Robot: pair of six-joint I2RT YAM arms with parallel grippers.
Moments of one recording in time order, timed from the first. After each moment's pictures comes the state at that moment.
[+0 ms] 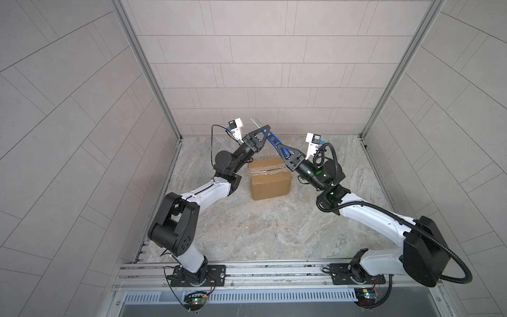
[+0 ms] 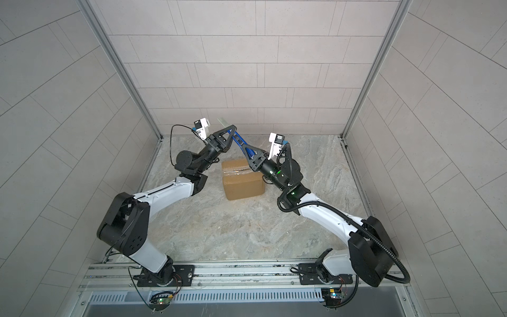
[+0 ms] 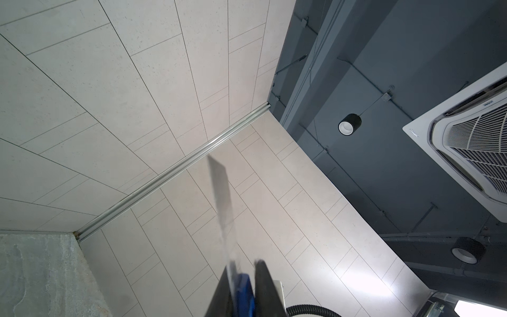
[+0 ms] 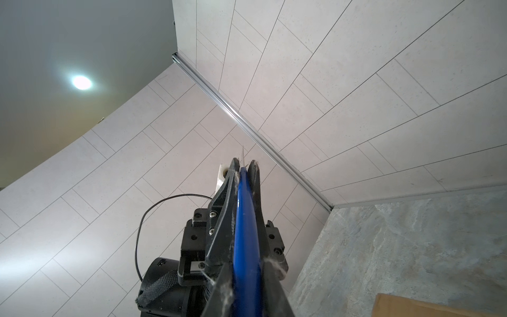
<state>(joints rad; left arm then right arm) -0.45 1.63 1.02 1.22 0.41 -1.33 0.62 1.34 0.88 0.77 -0.15 0.94</state>
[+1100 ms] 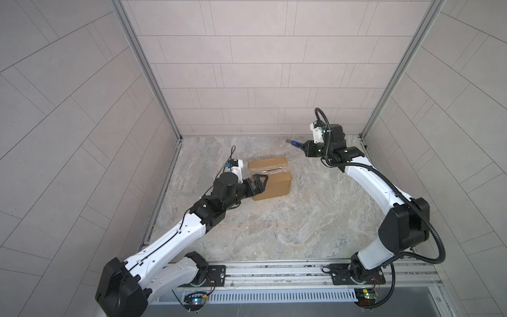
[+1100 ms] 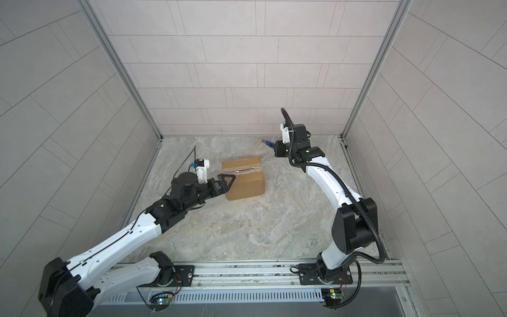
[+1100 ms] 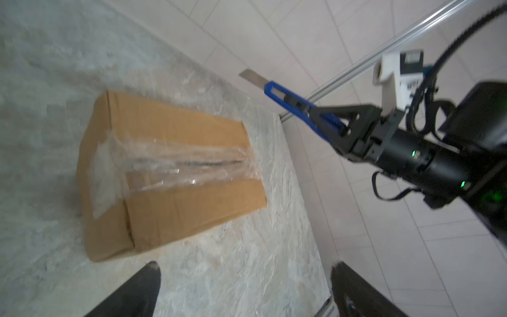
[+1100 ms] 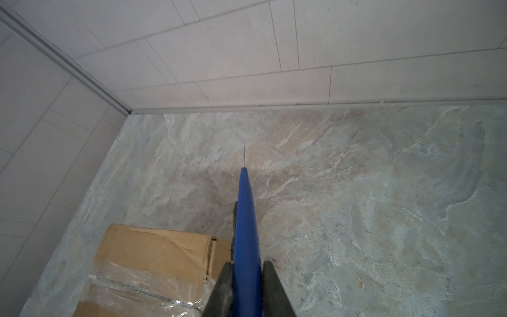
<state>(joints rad) -0.66 1.01 0.71 -0.11 0.07 -0.86 0.26 1.65 1.48 -0.47 -0.22 0.26</state>
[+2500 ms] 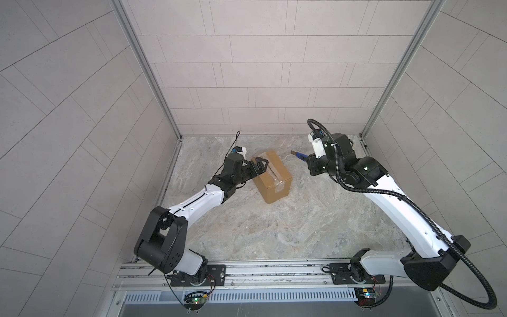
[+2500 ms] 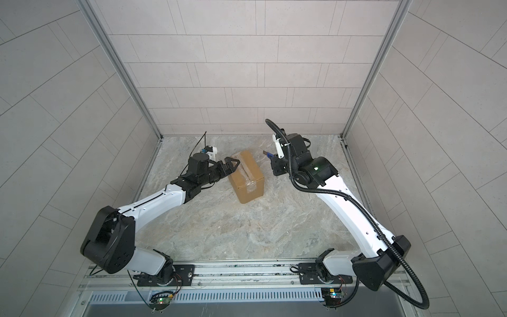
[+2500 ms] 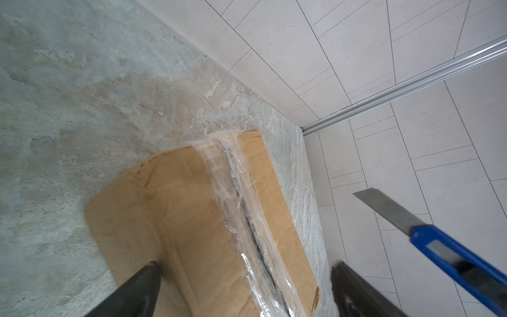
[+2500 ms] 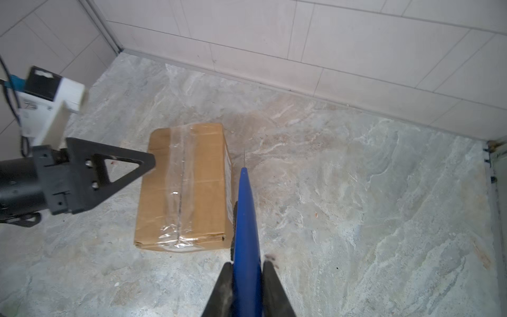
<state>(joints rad) -0.44 1.46 0.90 0.13 0.24 -0.83 0.58 1.31 1.52 -0.86 0.16 0.18</state>
